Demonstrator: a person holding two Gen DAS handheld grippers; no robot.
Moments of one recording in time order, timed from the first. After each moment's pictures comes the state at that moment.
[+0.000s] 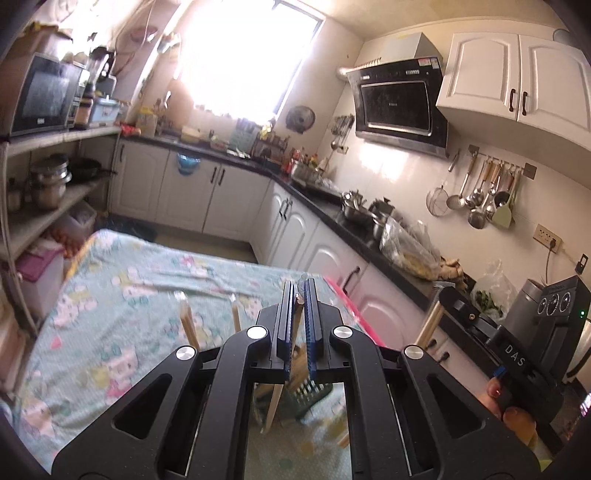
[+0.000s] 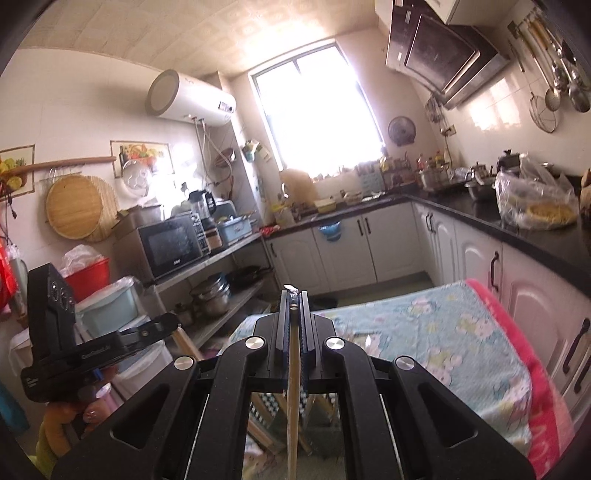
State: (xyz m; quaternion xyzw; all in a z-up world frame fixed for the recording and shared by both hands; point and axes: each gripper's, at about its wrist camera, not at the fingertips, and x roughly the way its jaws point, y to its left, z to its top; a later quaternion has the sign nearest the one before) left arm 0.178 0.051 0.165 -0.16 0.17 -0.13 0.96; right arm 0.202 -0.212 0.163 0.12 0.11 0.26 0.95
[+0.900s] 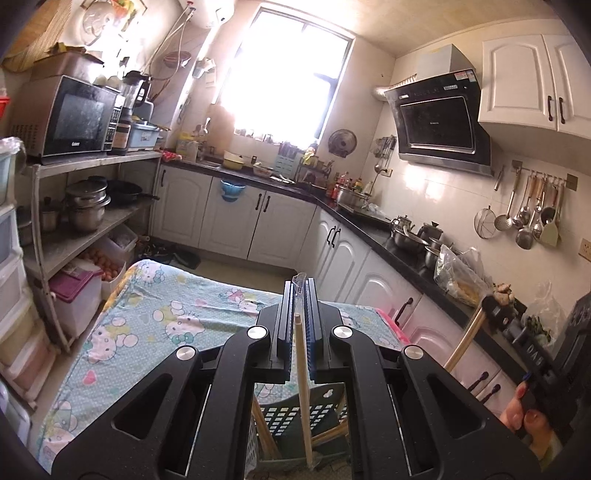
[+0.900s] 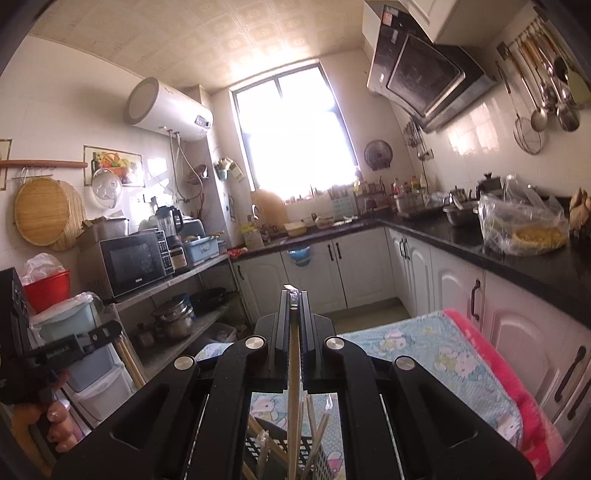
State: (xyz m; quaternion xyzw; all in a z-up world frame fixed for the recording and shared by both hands) left arm 0.220 0.080 0.169 -0.15 0.14 -0.04 0.98; right arm 0.267 -0.207 0.151 0.11 0.08 0.19 0.97
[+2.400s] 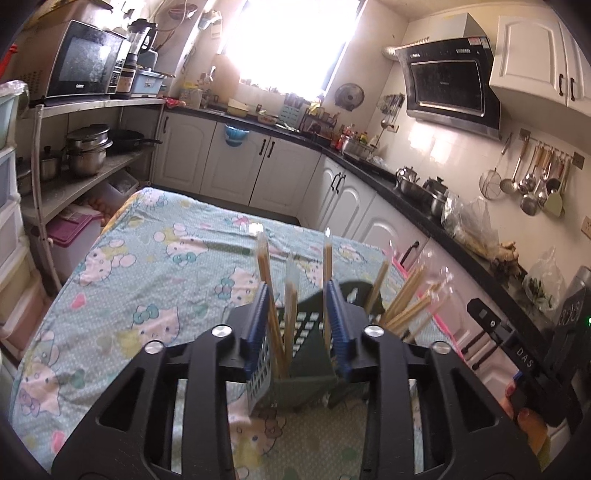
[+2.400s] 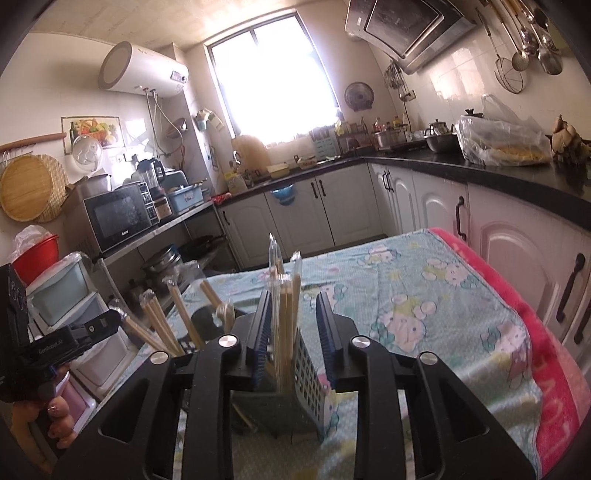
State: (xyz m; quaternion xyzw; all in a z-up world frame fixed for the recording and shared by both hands) left arm 0.200 0.077 0.082 -0.16 0.23 -0.05 0.96; right arm 0.242 -0.205 0.061 0.11 0.19 0.18 0.96
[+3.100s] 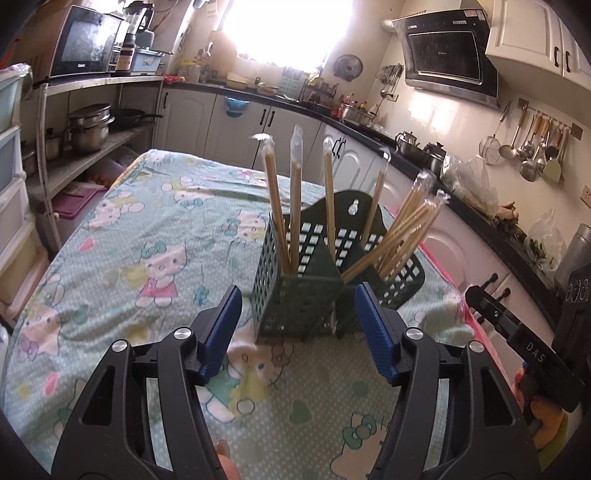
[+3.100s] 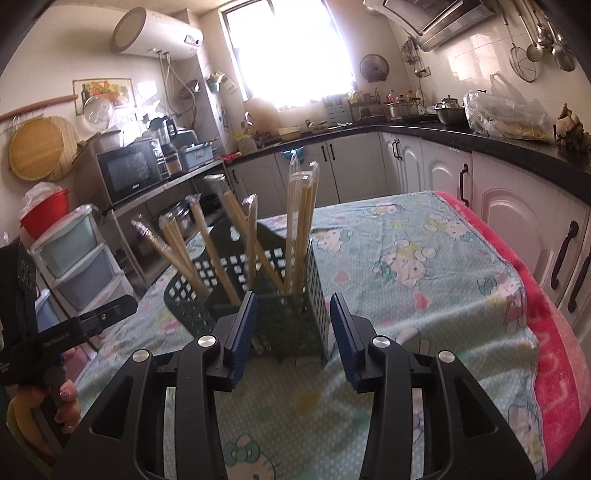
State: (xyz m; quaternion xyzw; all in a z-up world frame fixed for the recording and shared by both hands) left arm 0.154 0.063 0.037 -0.15 0.28 -0.05 0.95; right arm 0.191 -0.198 0.025 0.07 0.25 0.20 0.94
